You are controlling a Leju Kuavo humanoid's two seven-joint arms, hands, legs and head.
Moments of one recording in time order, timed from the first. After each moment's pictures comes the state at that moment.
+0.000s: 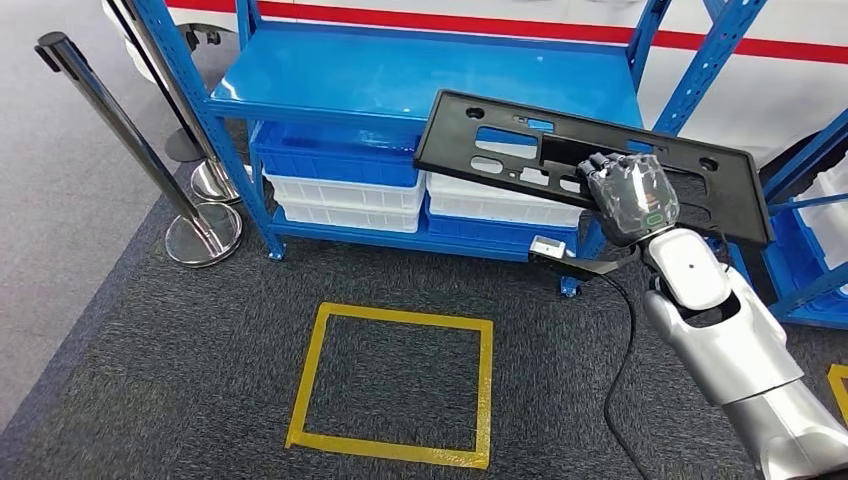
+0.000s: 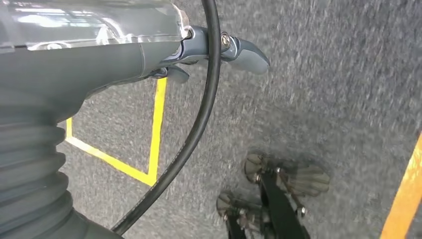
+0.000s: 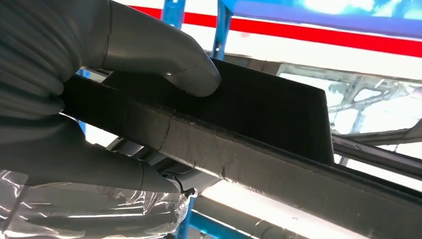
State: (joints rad) left arm -0.03 0.05 -0.53 -0.15 0.63 0.11 -0.19; right arm -0.65 -0.43 0.47 -1.39 1.25 -0.29 0.03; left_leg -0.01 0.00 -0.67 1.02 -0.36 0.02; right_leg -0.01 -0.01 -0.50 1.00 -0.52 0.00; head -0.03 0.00
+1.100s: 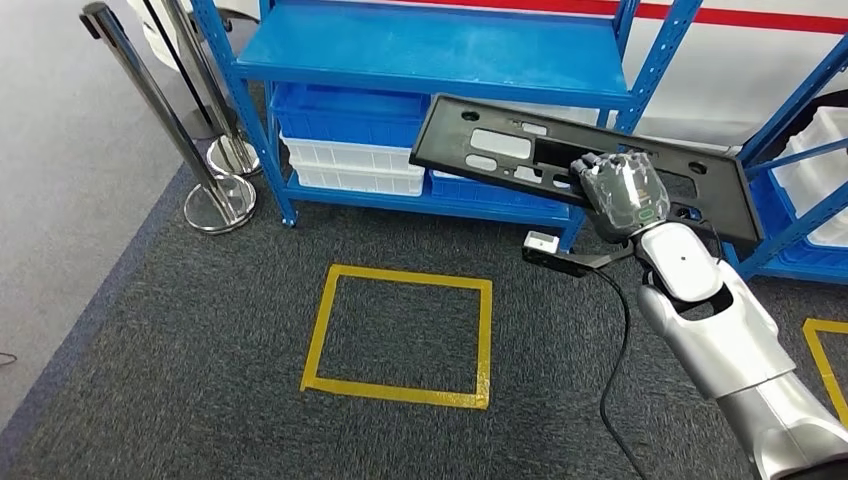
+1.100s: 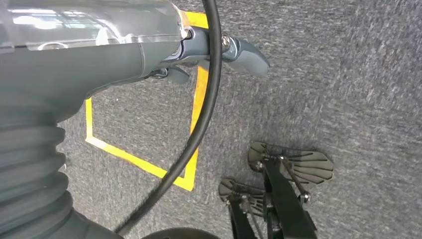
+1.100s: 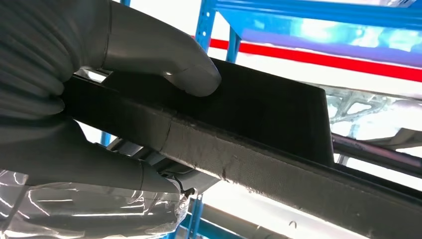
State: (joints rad) left arm -0.02 0.05 -0.53 -0.15 0.64 0.08 -0.20; right arm -0.68 -0.41 0.49 -1.37 1.21 -0.23 0.04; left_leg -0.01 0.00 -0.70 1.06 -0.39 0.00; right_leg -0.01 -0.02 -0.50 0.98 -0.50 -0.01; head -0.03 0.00
